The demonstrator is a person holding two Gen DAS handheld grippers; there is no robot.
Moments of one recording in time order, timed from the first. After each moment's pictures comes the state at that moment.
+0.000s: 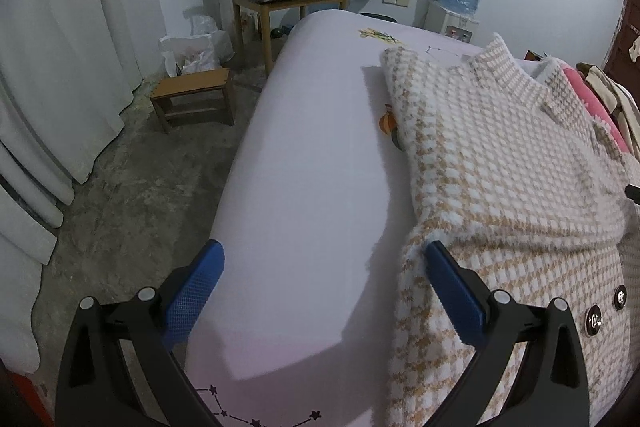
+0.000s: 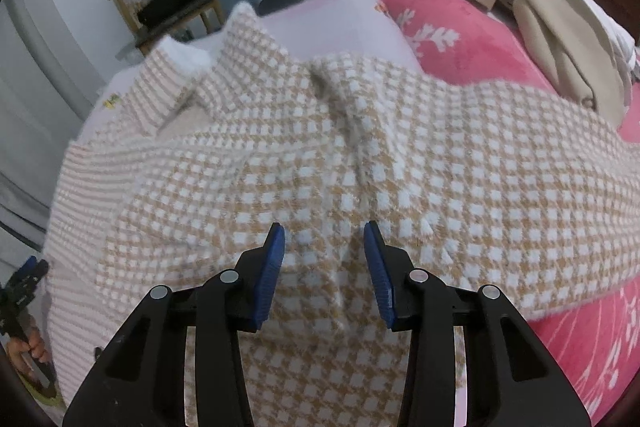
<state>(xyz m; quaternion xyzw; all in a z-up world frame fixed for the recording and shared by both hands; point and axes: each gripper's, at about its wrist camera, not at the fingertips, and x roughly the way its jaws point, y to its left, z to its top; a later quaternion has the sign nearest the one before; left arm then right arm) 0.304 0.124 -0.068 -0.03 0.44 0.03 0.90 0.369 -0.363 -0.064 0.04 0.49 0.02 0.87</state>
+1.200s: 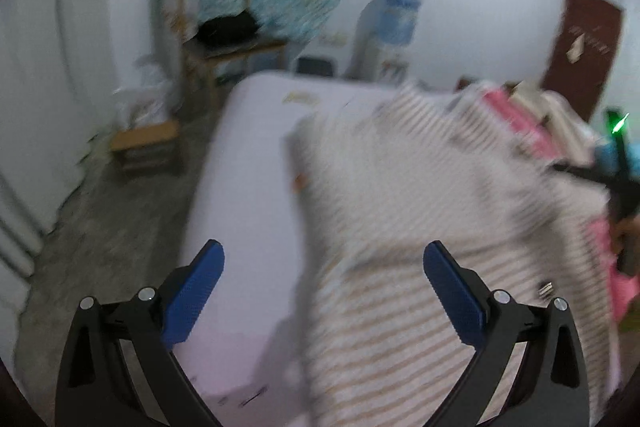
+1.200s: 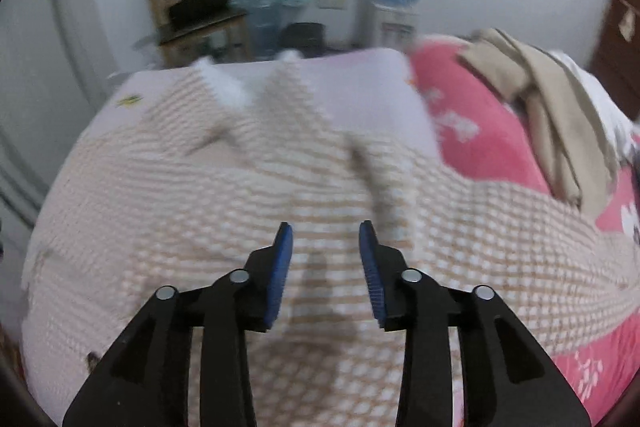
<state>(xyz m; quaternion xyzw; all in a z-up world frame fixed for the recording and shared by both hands) 0.278 0.096 0.003 -0.04 0.36 -0.09 0.93 0.367 -0.315 -0.026 -0.05 0.42 0.07 0.90</state>
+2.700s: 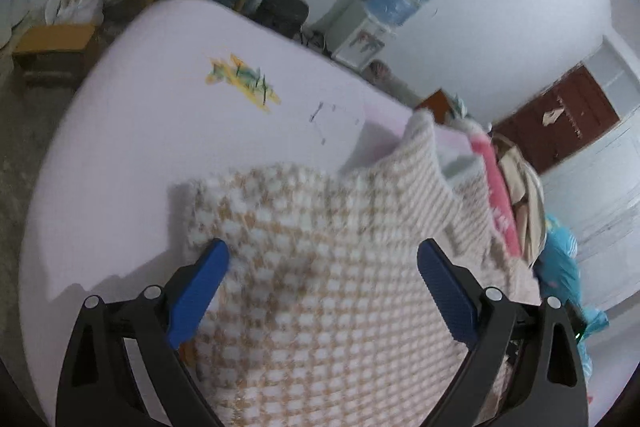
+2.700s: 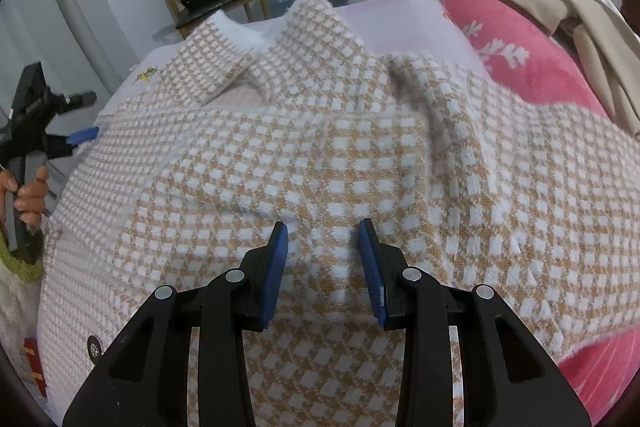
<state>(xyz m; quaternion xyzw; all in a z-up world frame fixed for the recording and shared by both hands) 0.491 0.094 -0.049 -0.24 0.45 -0.17 0.84 0.366 -0.330 -0.081 0.01 0.46 0.10 0.88</state>
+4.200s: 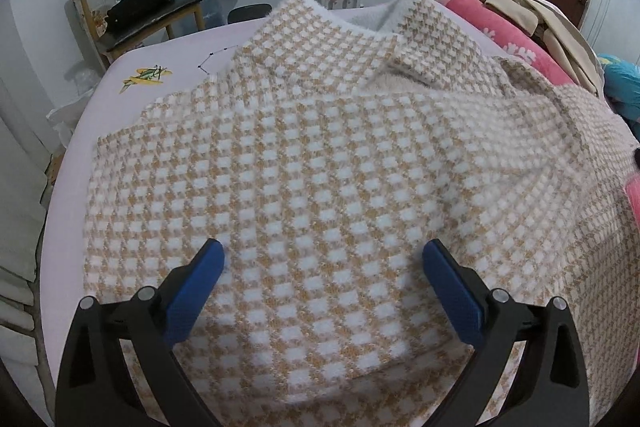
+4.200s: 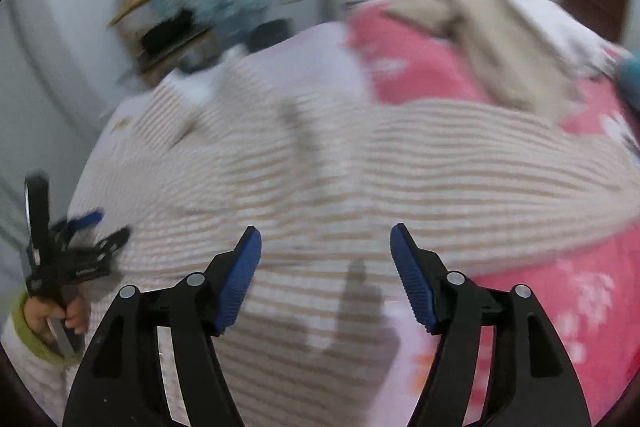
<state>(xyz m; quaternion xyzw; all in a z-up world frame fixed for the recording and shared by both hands) 0.391 -0.060 -0.076 0.06 0.45 -0.13 0.88 0.315 -0.423 -0.016 0.08 0.43 -0.01 0.90</state>
